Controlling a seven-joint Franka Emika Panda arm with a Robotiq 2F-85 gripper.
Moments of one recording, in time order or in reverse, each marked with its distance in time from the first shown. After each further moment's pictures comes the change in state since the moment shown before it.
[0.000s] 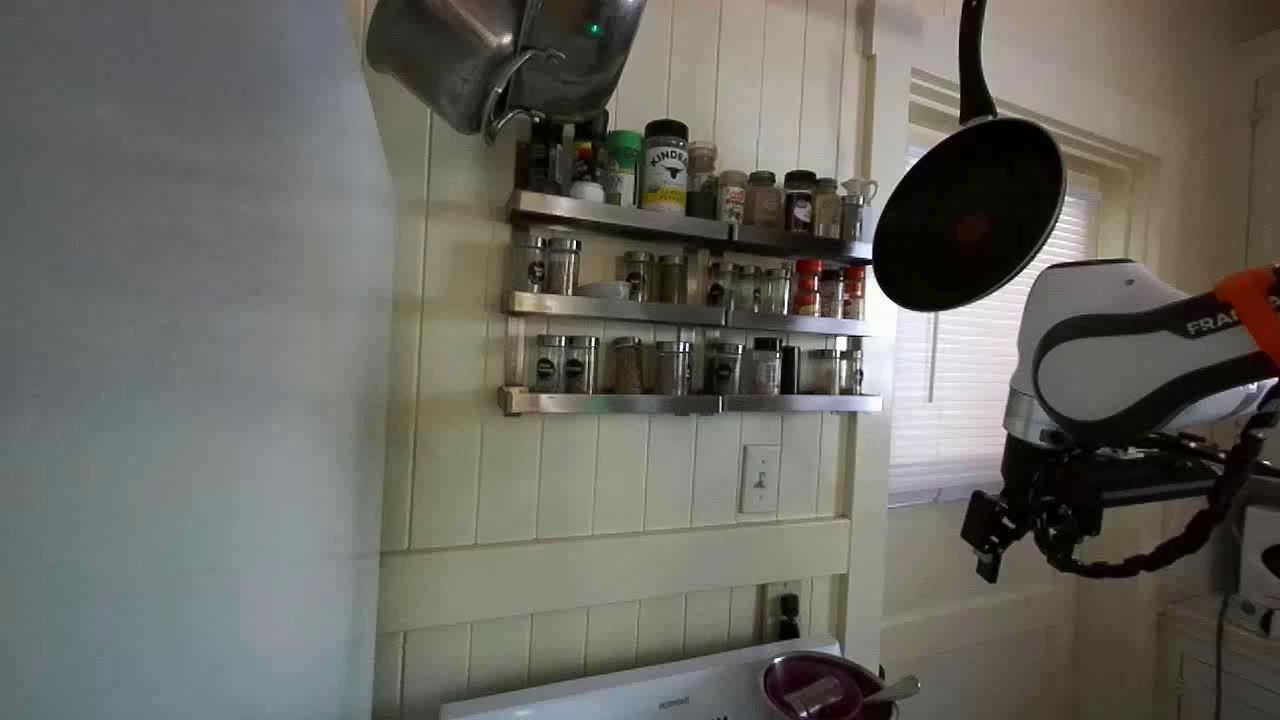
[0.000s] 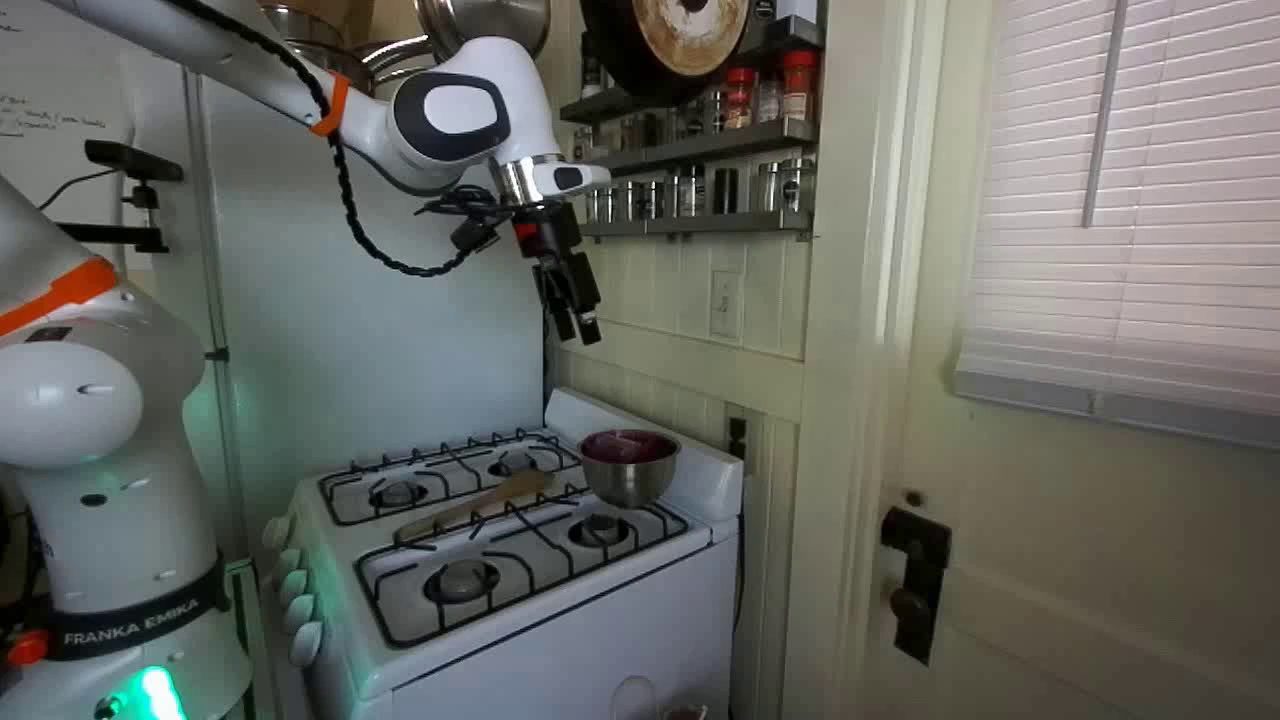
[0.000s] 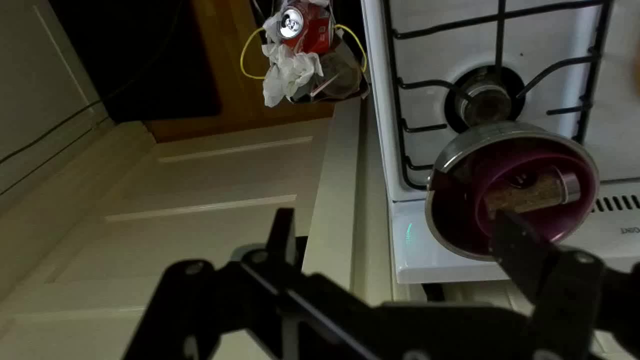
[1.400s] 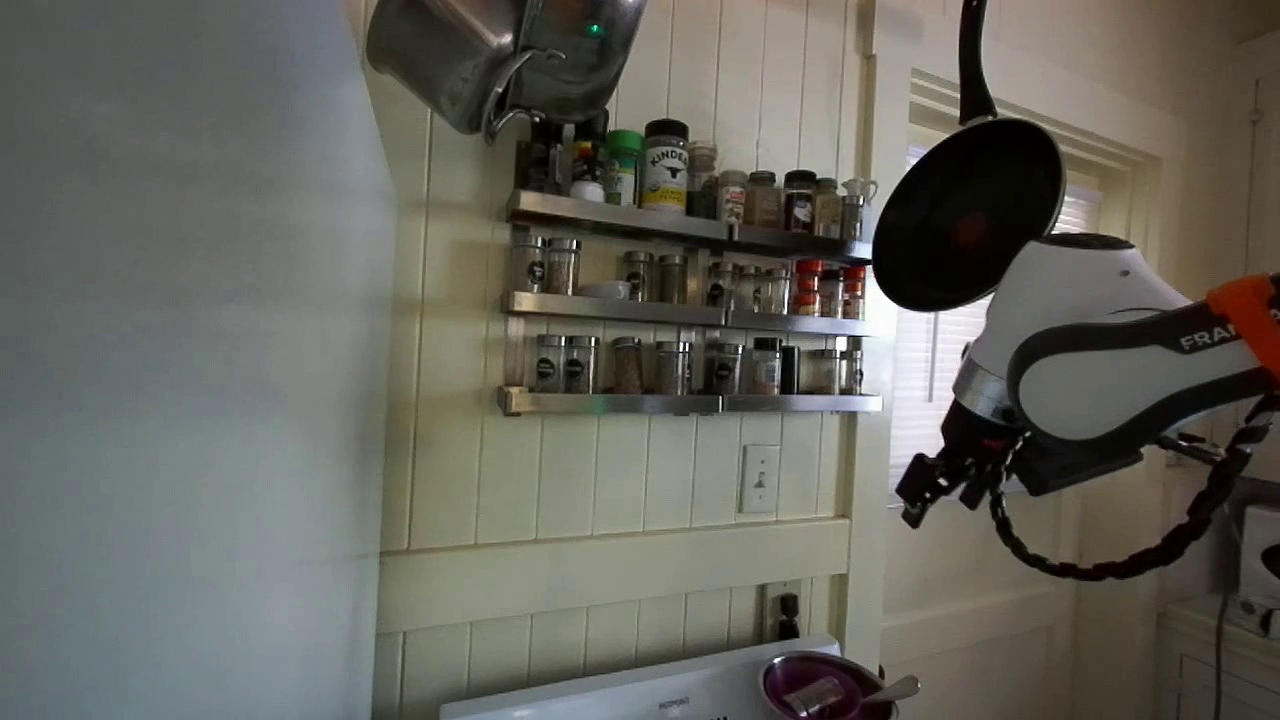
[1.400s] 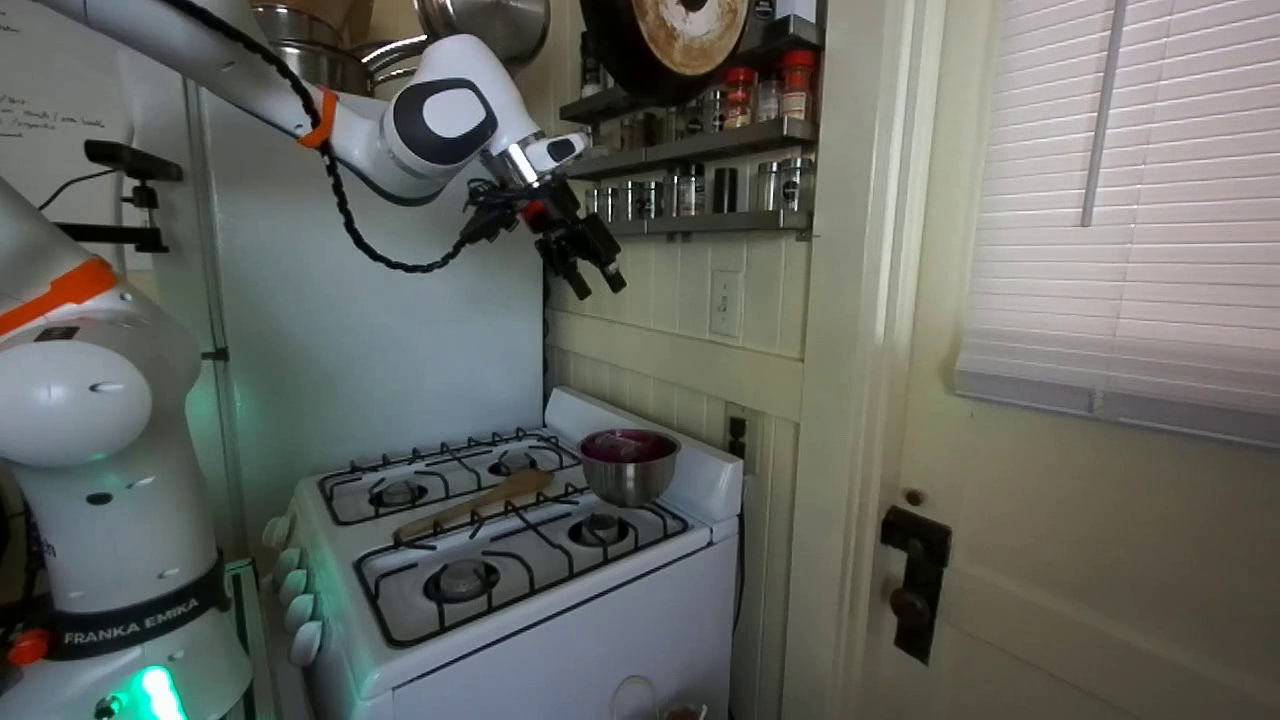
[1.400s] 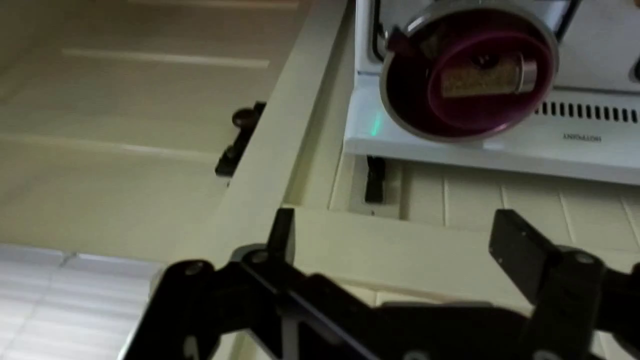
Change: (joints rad) arm 0.046 0.003 0.074 -0.001 -0.058 0.291 -0.031
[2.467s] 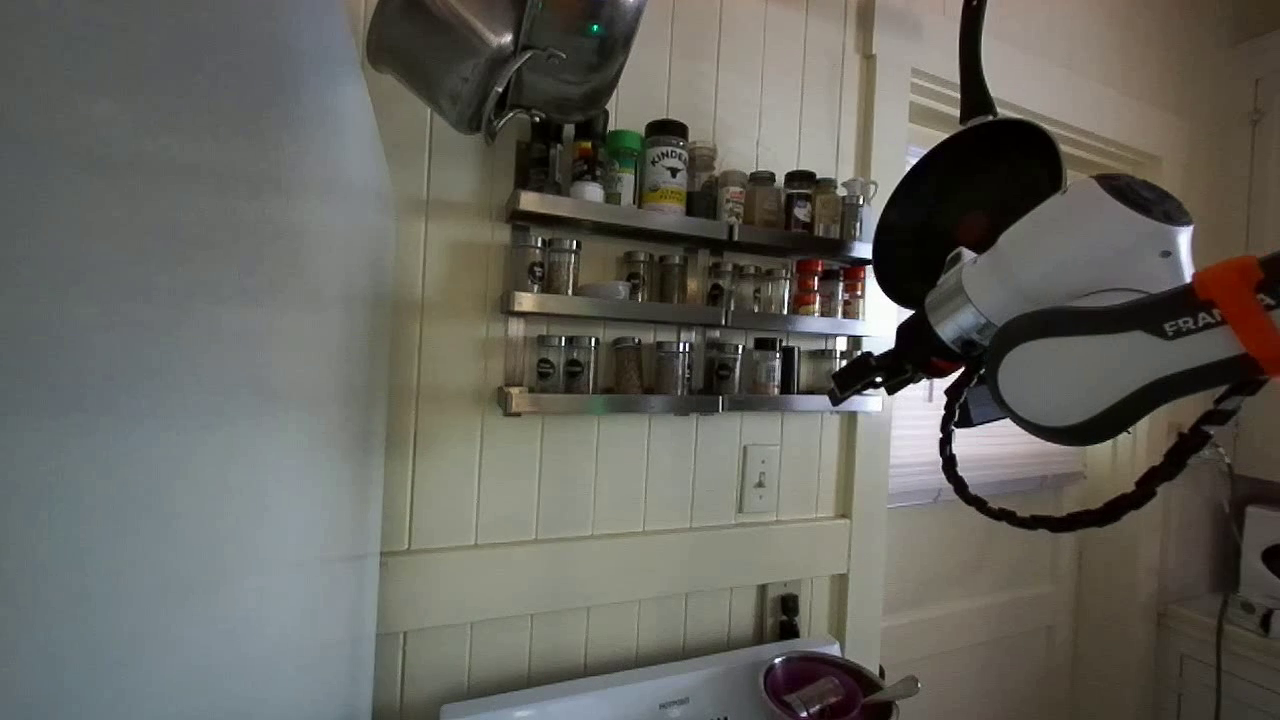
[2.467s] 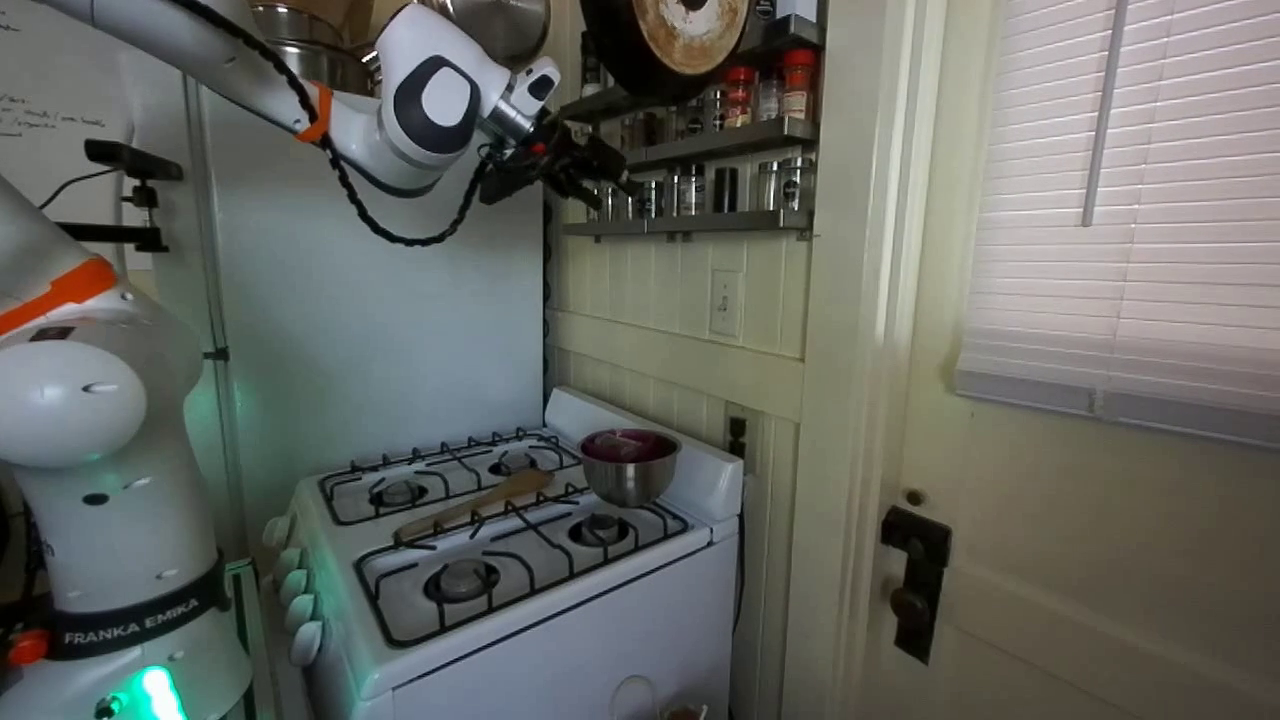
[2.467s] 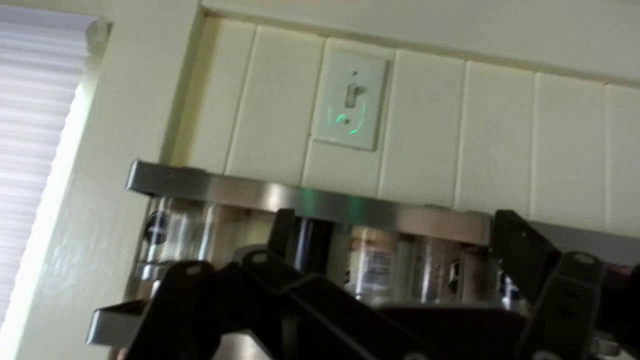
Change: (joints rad) arm -0.029 0.002 0.083 0.043 0.008 0.468 0.032
